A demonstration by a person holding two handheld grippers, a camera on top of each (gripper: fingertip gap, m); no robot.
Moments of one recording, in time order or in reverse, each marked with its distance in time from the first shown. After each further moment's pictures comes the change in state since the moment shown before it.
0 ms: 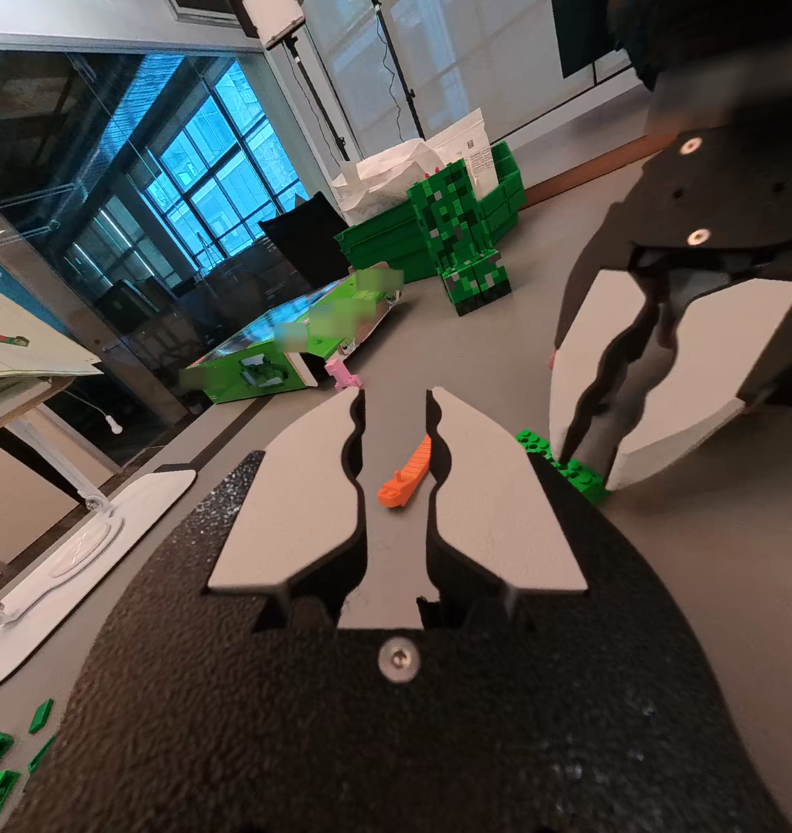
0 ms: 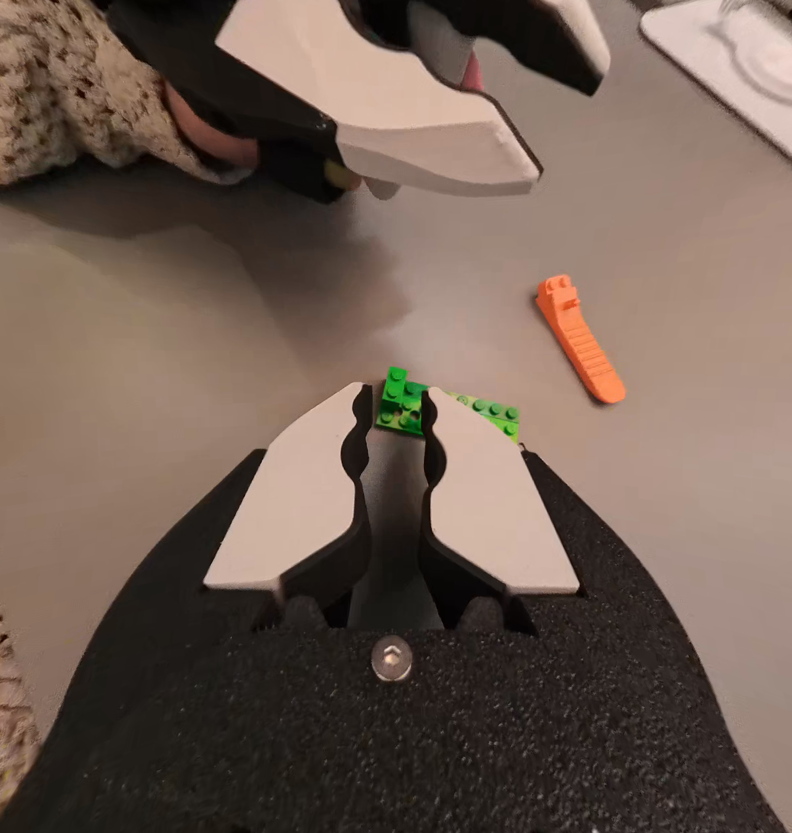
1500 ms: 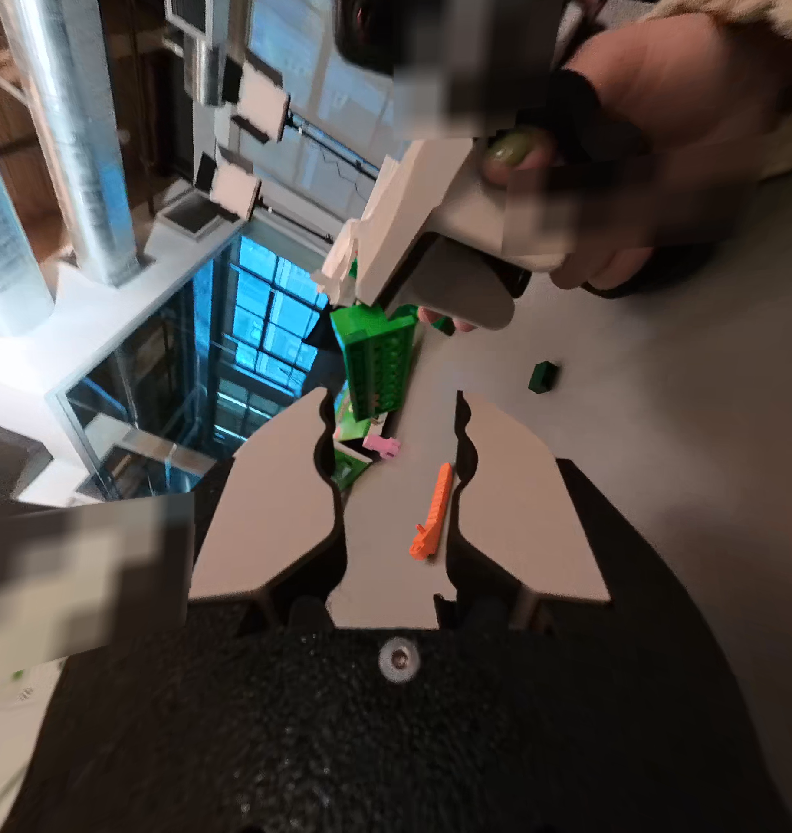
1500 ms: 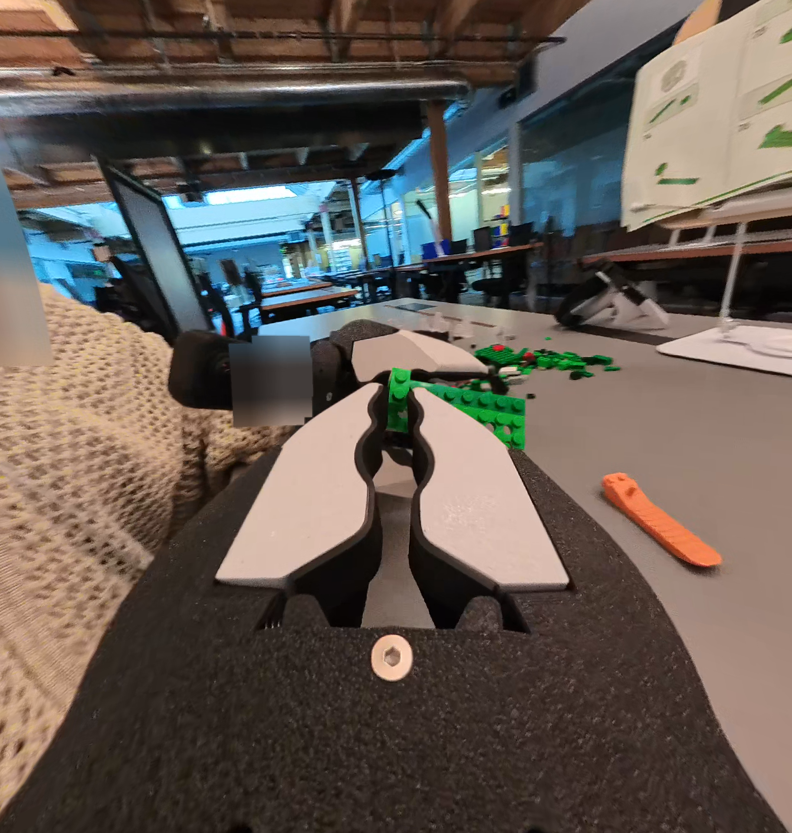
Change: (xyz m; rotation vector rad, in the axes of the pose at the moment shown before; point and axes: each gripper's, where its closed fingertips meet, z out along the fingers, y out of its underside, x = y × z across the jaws) left arm 0.059 -0.024 -0.001 0.082 0.012 0.608; right arm -0.015 -0.073 -0.077 0.801 -0.309 0.228
